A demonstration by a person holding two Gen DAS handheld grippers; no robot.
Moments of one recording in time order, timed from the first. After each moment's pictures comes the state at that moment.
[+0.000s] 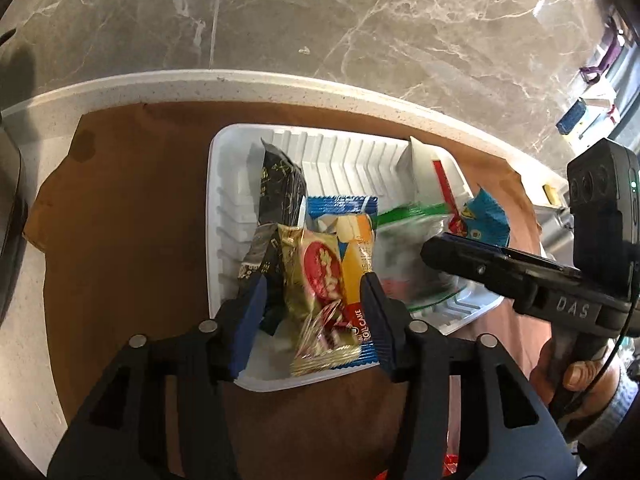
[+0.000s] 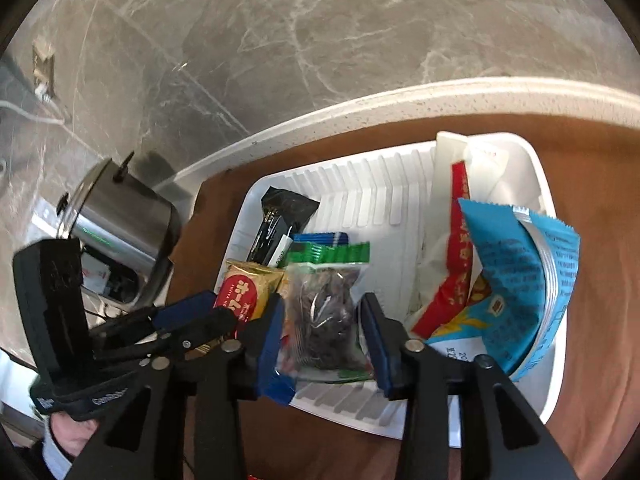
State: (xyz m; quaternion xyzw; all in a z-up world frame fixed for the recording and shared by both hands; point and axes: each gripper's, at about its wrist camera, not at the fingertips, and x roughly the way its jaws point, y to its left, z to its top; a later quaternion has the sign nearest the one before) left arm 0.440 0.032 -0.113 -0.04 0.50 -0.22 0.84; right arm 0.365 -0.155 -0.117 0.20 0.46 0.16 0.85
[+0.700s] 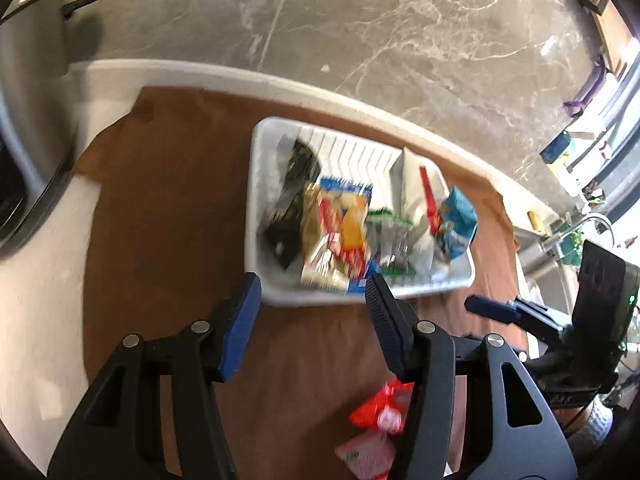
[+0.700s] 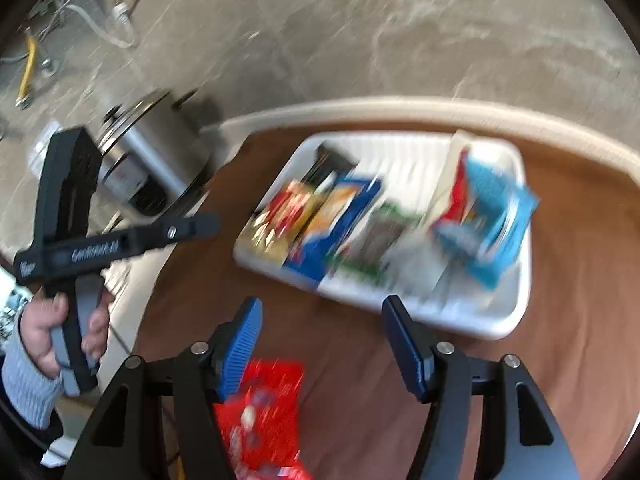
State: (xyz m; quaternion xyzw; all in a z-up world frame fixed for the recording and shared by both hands) left arm 0.362 0.084 -0.083 -0.10 0.49 -0.19 0.85; right arm 0.265 -0.135 -0.101 0.11 0.45 0.23 0.85
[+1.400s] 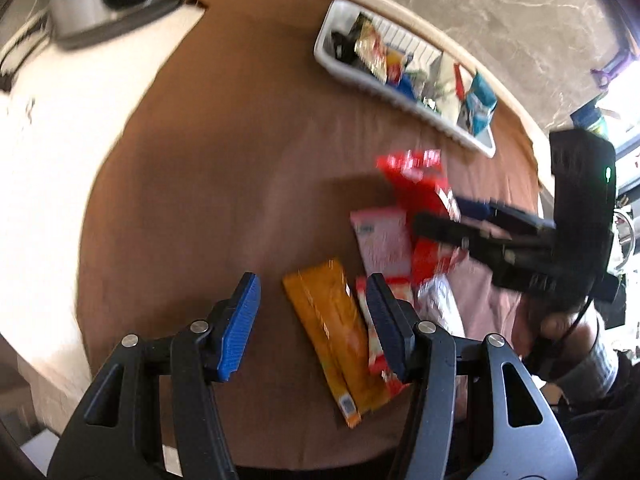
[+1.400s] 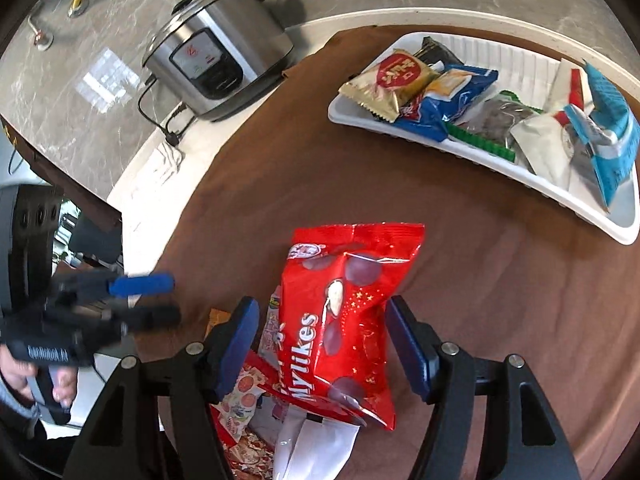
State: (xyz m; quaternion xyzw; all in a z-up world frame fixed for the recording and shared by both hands) left arm 0.172 0.101 -0.129 -0.14 0.58 -0.09 0.80; right arm 0.229 -0.079 -0.145 0.04 0.52 0.34 0.79
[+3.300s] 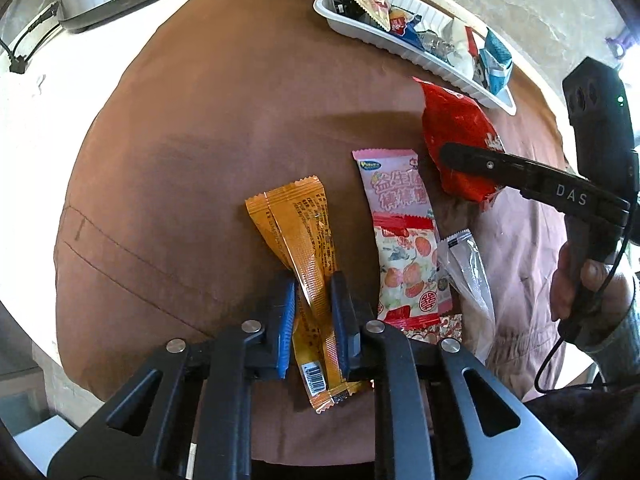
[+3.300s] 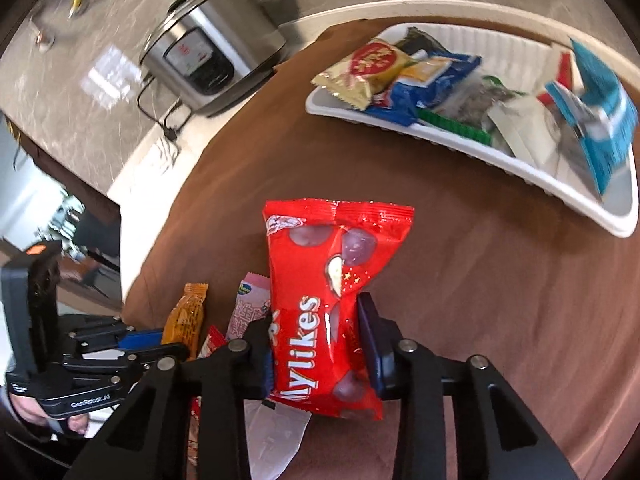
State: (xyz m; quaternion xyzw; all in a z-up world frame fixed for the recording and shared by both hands) left arm 0.139 0.069 -0.155 -0.11 0.59 -0.05 0.80; right arm 0.239 -0.105 -0.161 0.07 0.52 0.35 0.78
